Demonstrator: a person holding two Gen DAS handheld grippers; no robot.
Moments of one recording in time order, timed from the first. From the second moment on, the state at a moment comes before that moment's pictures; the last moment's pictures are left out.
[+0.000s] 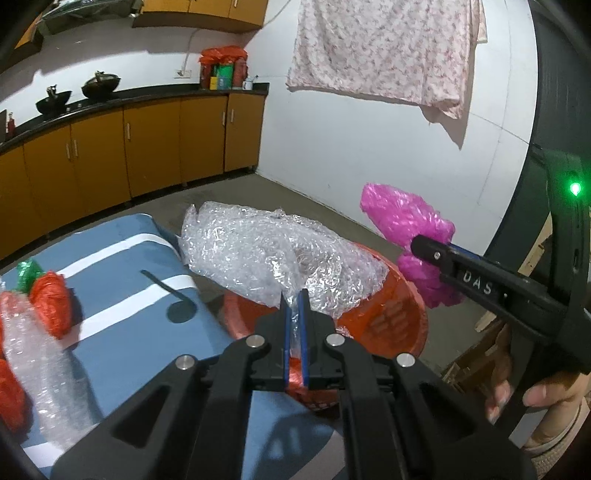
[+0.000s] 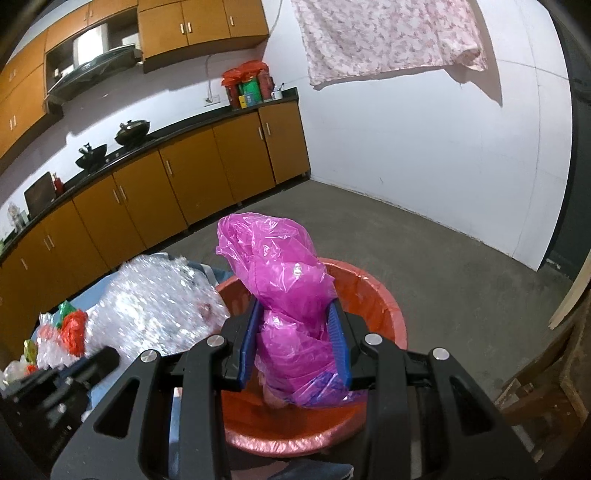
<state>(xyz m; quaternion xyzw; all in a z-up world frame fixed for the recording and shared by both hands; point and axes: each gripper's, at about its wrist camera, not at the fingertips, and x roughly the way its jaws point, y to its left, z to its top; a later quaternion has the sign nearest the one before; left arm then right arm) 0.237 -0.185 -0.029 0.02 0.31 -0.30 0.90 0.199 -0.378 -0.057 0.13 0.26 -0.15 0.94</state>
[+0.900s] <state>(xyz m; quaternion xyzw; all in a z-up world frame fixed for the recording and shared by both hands) 0.233 -0.148 -0.035 0.03 0.29 -0.22 0.93 0.187 -0.392 -0.071 0.14 0.27 -0.15 0.94</state>
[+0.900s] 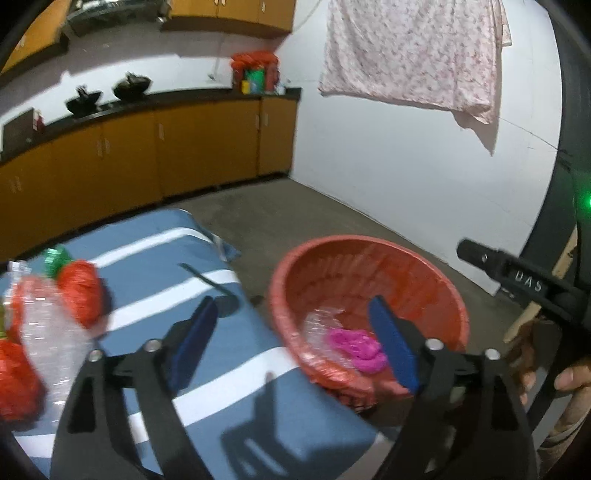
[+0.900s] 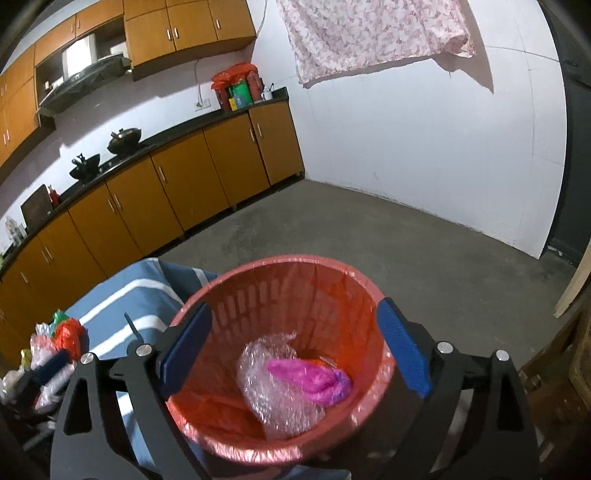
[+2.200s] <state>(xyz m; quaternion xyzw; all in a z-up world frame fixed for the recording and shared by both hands) 0.115 0.174 -0.039 -0.04 0.27 0.12 0.95 0.251 -0.077 -0.115 0.00 0.39 0.10 0.92</state>
